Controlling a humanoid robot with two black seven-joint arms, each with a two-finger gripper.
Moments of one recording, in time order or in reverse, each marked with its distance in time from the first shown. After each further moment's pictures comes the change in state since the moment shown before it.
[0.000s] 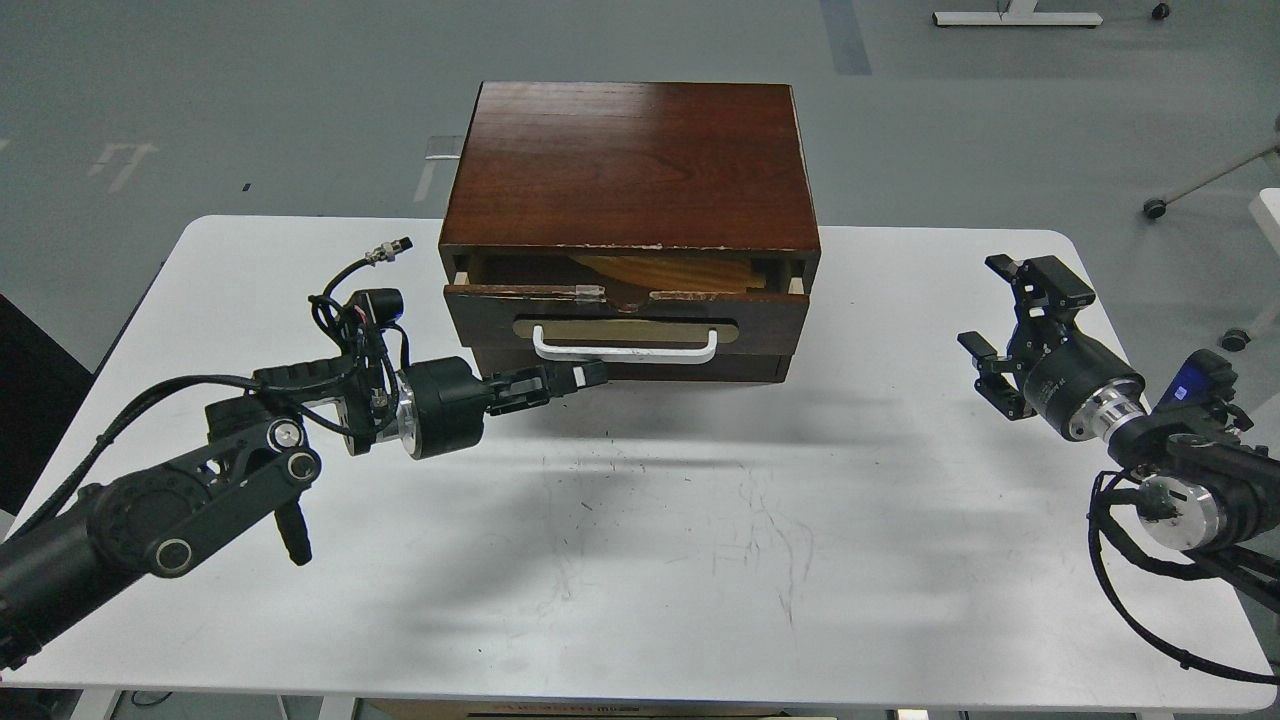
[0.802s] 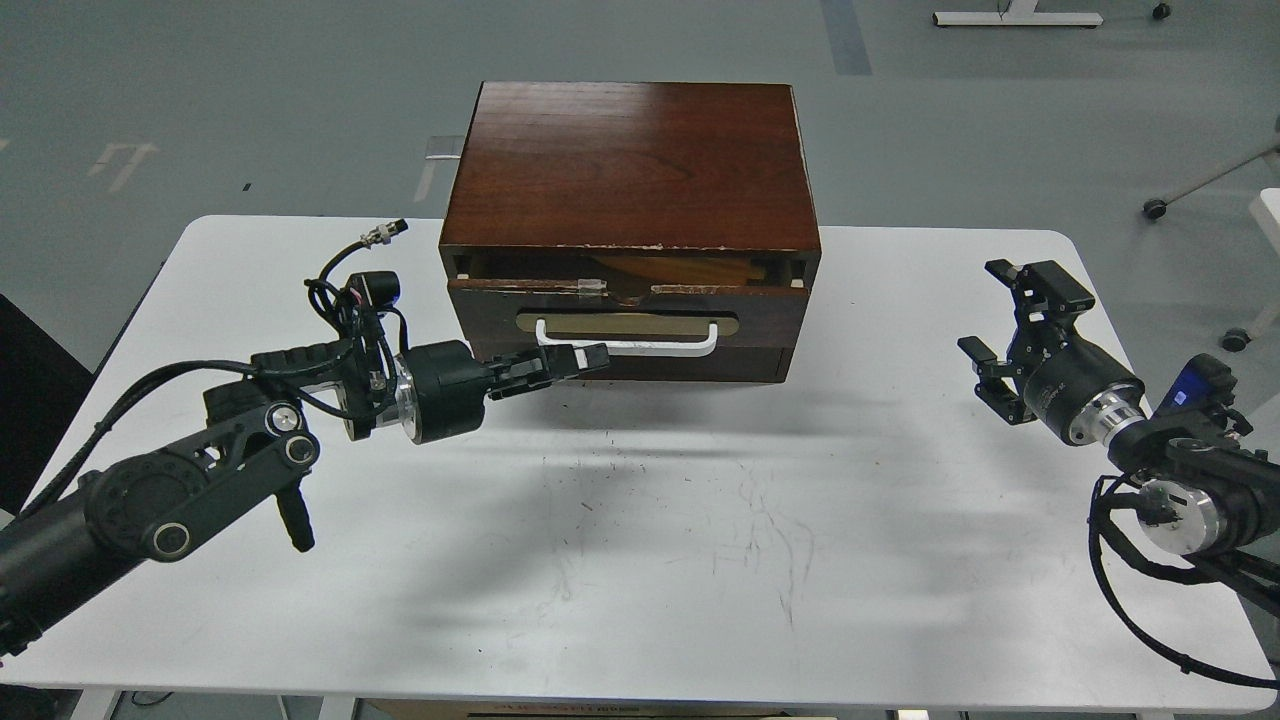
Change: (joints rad) left arm -0.028 0.001 0.003 0.015 -0.033 -0.008 -0.001; right arm -0.008 0.000 0.000 0.000 0.000 0.000 0.000
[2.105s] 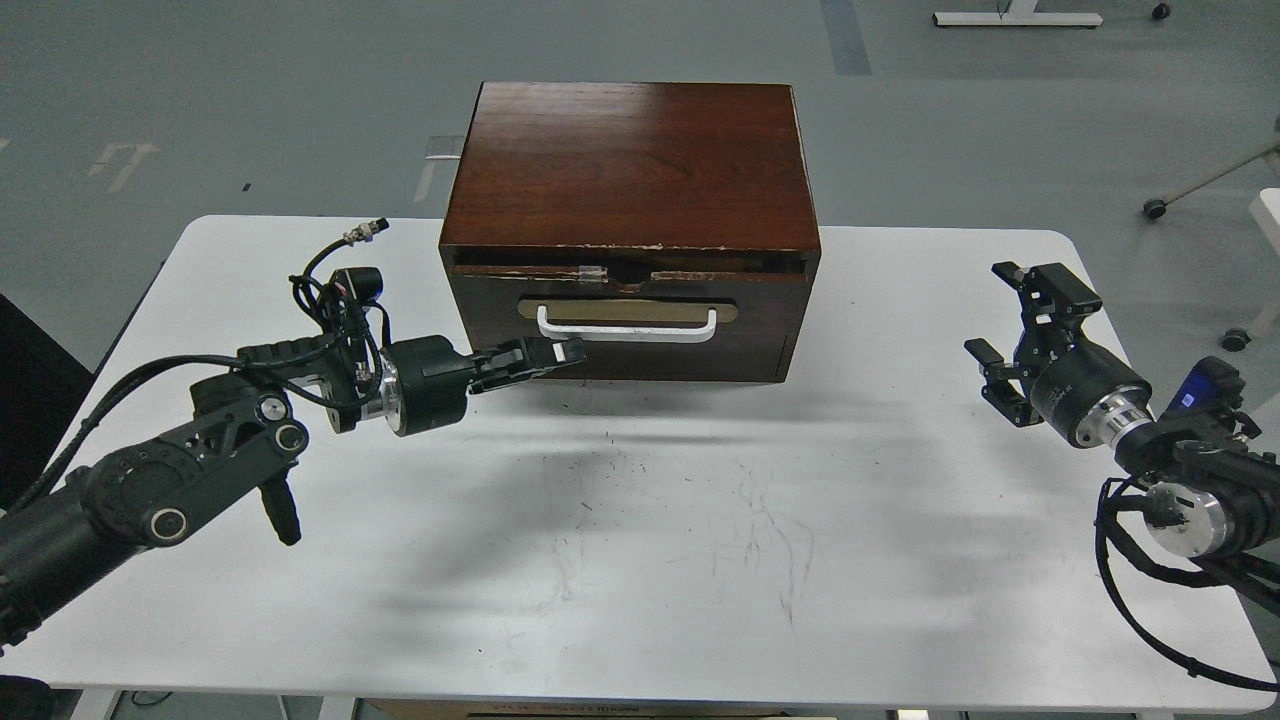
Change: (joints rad) left arm -0.020 -0.001 0.002 0.076 -0.030 -0.018 -0.009; right arm -0.006 -0.010 0.001 0.000 0.001 0.000 0.000
